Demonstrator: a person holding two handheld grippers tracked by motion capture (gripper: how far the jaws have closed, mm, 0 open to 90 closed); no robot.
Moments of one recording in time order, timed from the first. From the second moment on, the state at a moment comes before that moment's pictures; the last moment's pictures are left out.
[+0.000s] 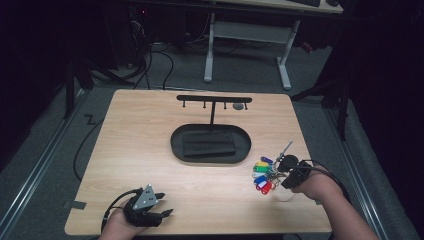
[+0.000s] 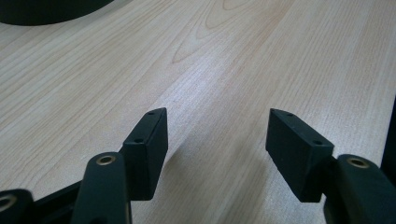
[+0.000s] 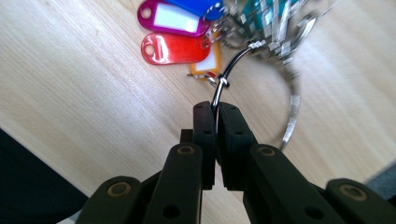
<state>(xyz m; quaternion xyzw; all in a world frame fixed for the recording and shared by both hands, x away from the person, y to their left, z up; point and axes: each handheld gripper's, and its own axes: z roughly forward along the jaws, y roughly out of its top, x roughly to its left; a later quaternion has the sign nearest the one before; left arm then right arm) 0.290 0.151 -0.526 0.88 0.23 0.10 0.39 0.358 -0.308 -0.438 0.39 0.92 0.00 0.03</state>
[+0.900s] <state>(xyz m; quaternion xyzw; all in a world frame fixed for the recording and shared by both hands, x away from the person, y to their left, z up) 0.292 0.150 -0.527 0.89 0.22 0.10 0.39 0.353 -0.281 -0.339 0.34 0.93 -0.01 0.10</state>
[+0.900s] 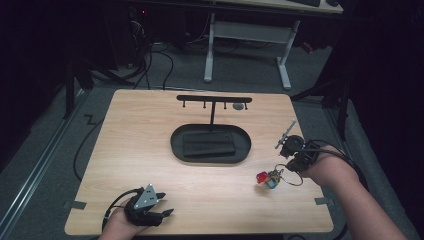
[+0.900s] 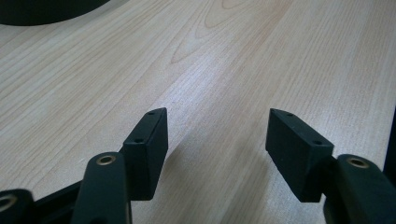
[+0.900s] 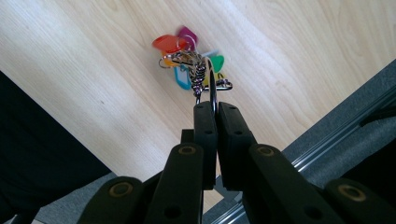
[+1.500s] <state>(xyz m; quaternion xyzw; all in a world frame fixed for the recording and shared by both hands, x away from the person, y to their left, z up) 0.293 0.151 -0.526 0.89 0.23 0.10 0.39 0.367 -0.274 -0.305 0.36 0.93 0.02 0.11</state>
